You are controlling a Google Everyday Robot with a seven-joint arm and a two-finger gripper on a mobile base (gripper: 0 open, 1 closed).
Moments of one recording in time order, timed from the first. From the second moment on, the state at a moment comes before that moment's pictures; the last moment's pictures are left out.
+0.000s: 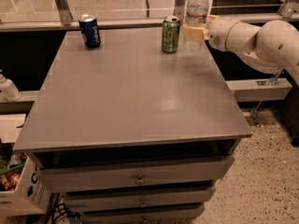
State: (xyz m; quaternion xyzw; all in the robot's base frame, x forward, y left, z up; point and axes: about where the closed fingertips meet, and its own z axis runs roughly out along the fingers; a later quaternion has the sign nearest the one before) arm 0.781 -0.162 0.939 -0.31 0.66 0.16 0.66
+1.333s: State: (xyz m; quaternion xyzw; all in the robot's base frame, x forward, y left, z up) arm 0.816 -0.163 0.884 -0.21 0.72 0.22 0.63
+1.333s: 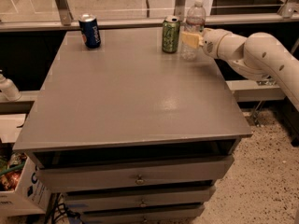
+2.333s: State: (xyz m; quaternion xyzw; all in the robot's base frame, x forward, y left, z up) arm 0.817 -0.160 0.885 -0.21 0.72 0.22 0.63
